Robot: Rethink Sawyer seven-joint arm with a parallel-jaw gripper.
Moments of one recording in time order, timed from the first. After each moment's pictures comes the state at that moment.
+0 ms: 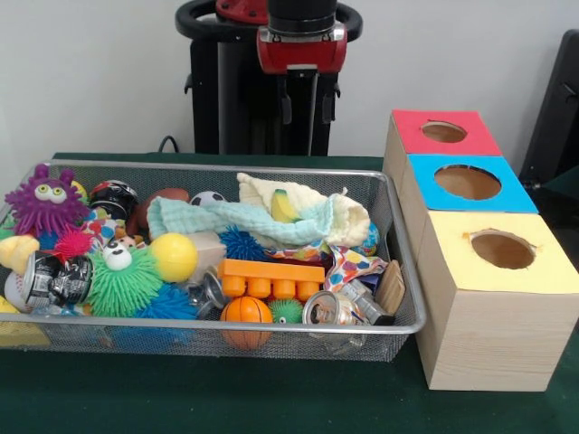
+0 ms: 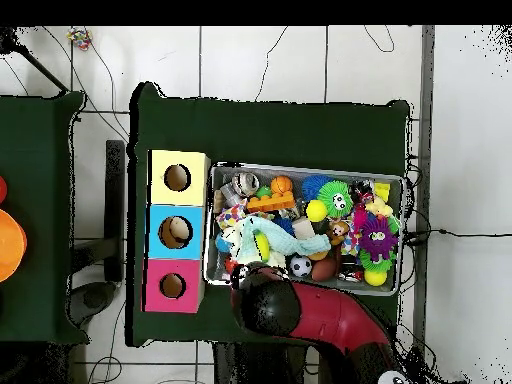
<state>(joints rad) -0.46 -0.94 0.17 2.14 -0.08 0.39 1.57</state>
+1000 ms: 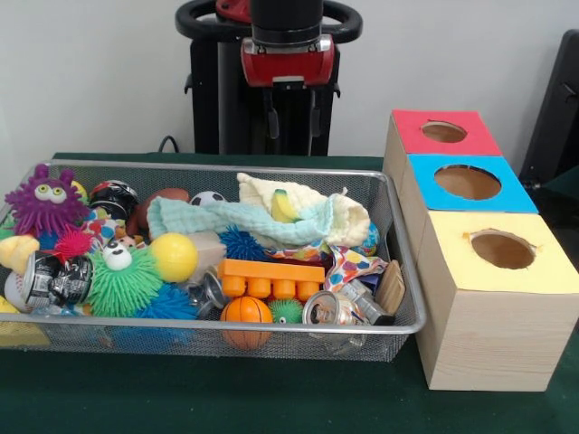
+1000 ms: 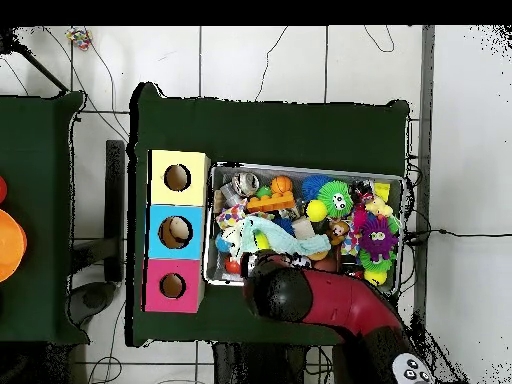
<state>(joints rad) -0.52 -0.90 0.23 2.08 -0.14 0.39 1.57</state>
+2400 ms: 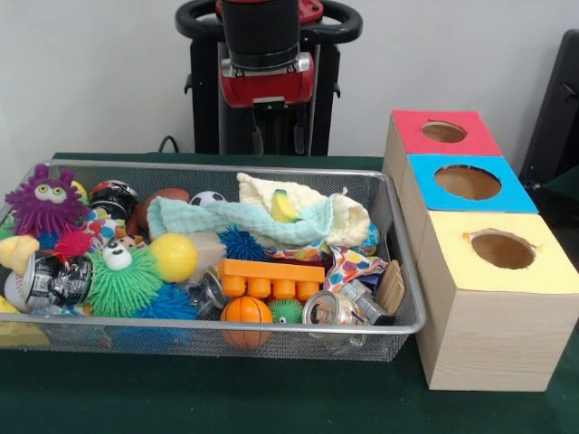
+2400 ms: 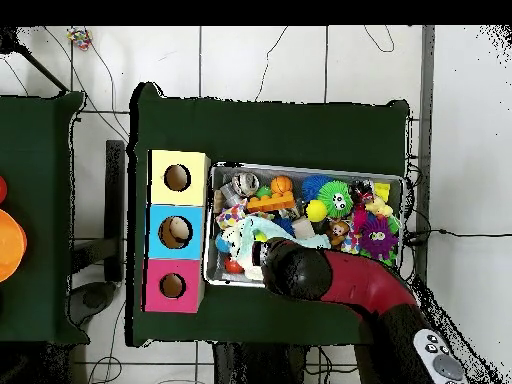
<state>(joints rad) -0.61 -0.83 0.30 1.97 -0.19 0.51 1.57</state>
